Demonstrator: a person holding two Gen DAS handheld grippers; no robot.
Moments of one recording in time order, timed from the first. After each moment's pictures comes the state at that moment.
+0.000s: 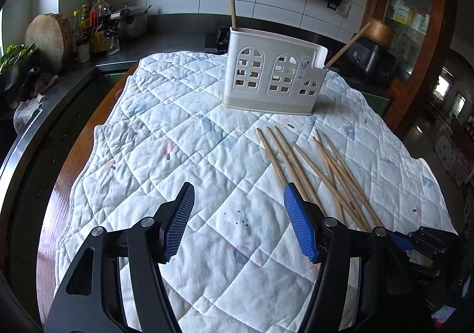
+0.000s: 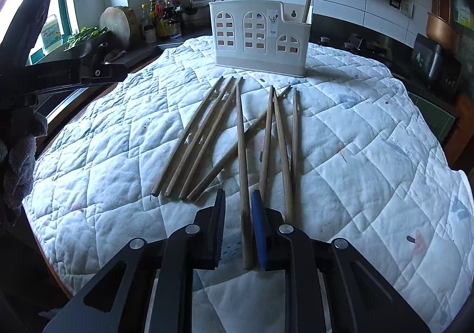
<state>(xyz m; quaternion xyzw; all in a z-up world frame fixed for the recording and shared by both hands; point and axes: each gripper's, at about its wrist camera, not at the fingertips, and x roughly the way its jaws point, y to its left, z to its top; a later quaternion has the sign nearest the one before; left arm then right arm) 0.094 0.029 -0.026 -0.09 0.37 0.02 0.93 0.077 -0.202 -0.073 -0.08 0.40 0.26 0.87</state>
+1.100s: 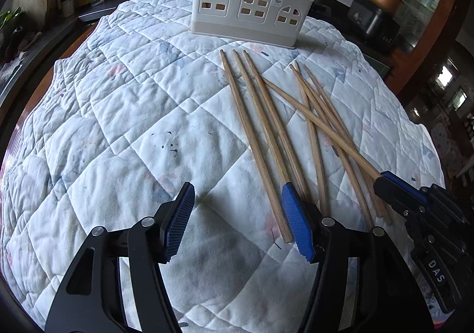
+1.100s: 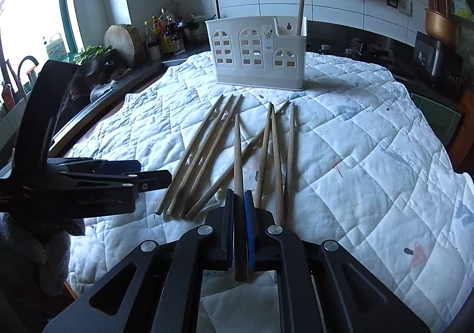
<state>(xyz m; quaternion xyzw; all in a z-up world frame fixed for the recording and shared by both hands) 0.102 -0.037 -0.083 -0.12 0.46 0.01 0.88 0.085 -0.218 -0.058 -0.04 0.38 0.29 0.88</state>
